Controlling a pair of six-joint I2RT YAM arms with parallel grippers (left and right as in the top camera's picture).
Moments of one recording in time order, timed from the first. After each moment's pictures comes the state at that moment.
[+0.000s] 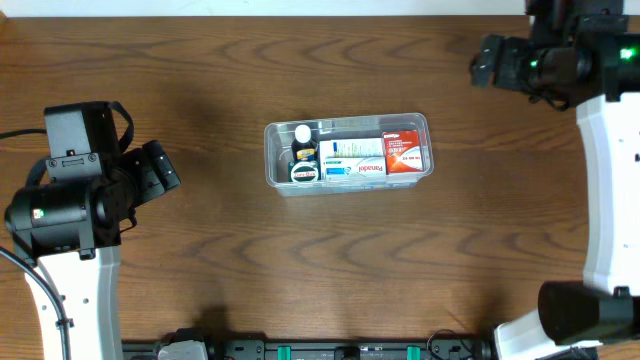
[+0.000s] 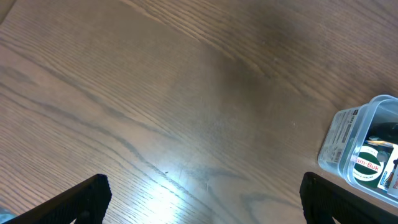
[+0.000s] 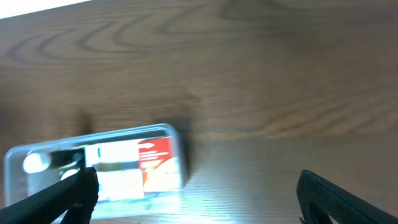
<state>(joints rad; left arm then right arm) 0.13 1.18 1.44 -1.31 -0.19 -0.30 0.05 1.71 2.01 -1.27 -0.09 0.22</state>
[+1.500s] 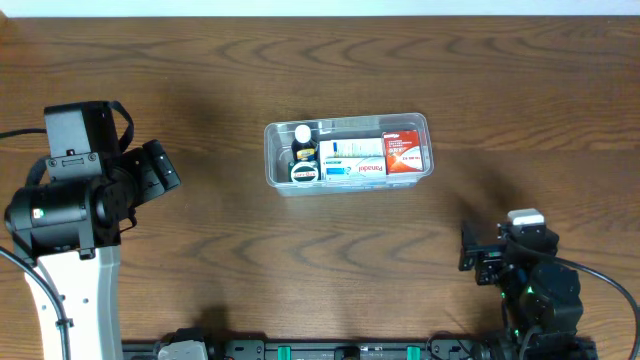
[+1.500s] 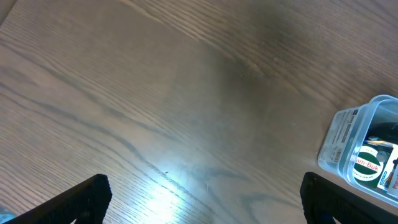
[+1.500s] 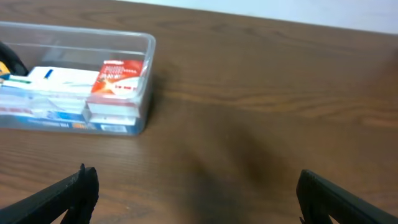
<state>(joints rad) 0.13 1.18 1.45 -1.31 -0.19 -0.30 0.13 0.18 0.36 -0.62 0.07 -0.01</state>
